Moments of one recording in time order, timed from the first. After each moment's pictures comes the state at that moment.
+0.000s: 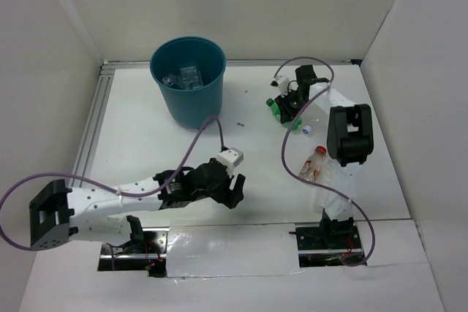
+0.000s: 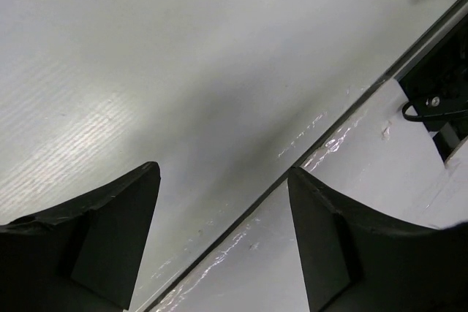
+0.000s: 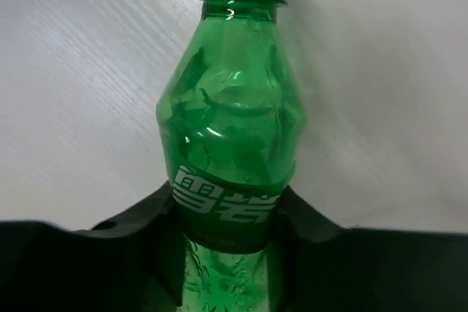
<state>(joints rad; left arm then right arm) -1.17 1.23 0.78 -0.28 -0.18 -0.54 0.11 2.08 1.57 -0.64 -0.36 -0.58</state>
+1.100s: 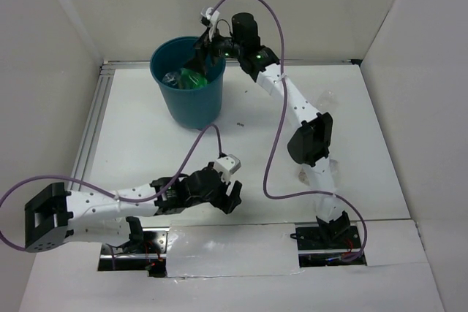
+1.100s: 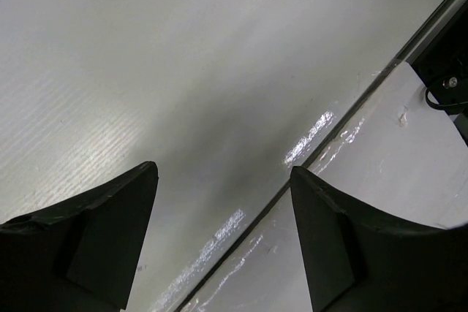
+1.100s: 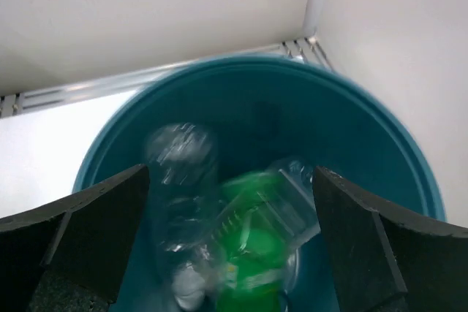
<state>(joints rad) -1.18 1.13 0.63 -0.14 -0.18 -0.47 0.54 2.31 2.49 -0.29 -0.74 -0.13</state>
